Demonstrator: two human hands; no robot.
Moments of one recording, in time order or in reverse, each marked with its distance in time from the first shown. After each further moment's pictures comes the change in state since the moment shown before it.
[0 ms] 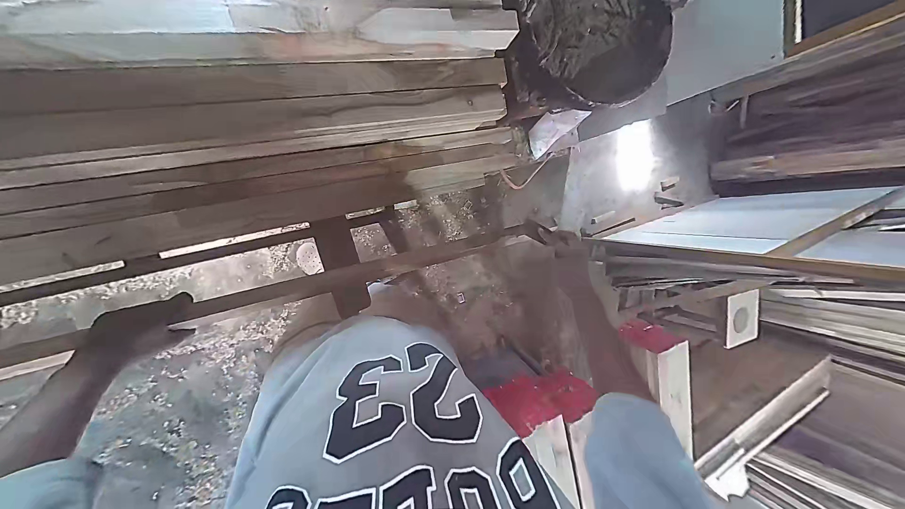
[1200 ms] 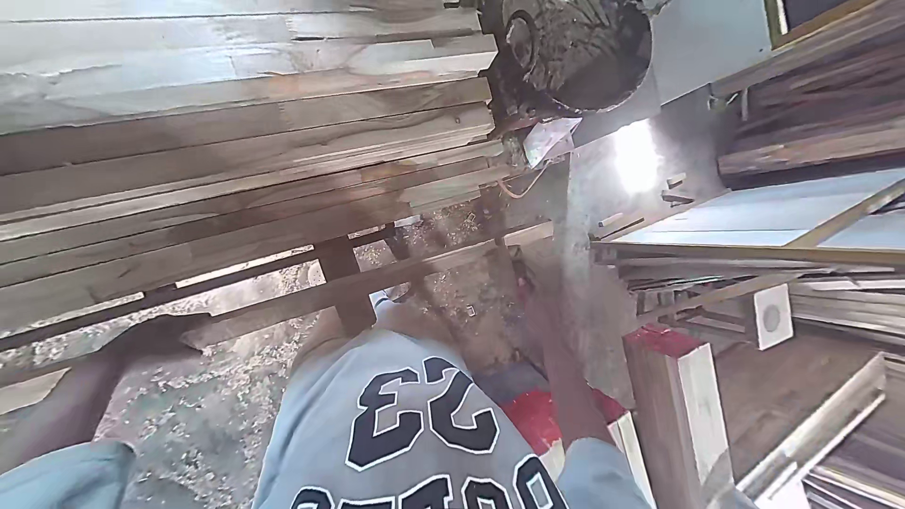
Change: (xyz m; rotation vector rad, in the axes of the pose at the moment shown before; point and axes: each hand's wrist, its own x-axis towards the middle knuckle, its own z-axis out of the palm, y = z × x) left_hand 0.020 -0.013 -0.035 -0.184 -0.146 0.176; right_hand -0.058 -0.042 0.074 0.804 -0.042 0.411
